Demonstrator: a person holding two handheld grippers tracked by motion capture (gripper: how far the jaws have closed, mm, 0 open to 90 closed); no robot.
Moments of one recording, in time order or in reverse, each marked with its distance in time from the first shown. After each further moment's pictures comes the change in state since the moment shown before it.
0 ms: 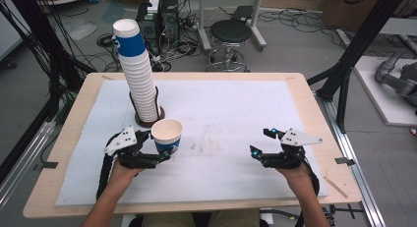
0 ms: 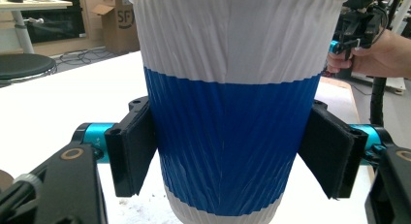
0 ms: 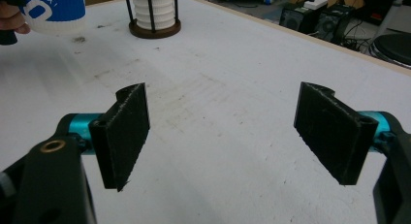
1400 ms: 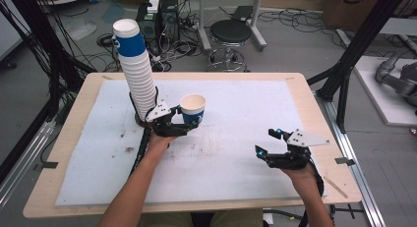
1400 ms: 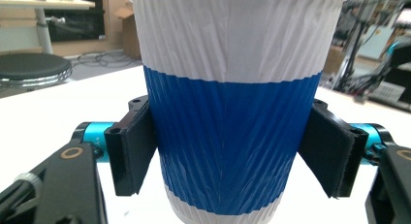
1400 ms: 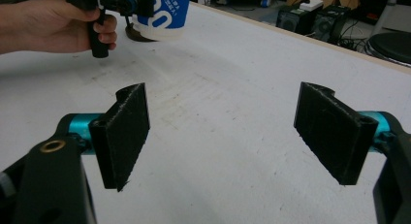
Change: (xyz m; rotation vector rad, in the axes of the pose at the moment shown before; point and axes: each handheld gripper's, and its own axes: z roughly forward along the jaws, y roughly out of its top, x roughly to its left) left arm 0.058 -0.001 0.115 -0.036 0.073 -0.054; right arm -0.008 -0.006 -0.011 -0.019 -0.004 0.027
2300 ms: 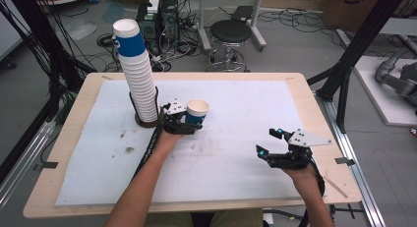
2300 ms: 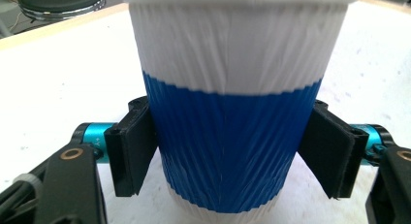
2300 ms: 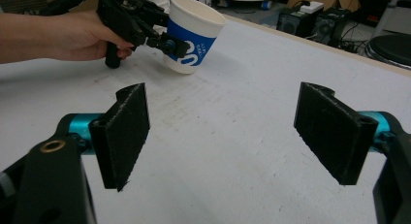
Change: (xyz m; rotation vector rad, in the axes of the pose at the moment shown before) left arm 0.003 -0.005 0.031 0.305 0.167 0.043; right arm 0.000 0.001 -0.003 -0.008 0.006 0.009
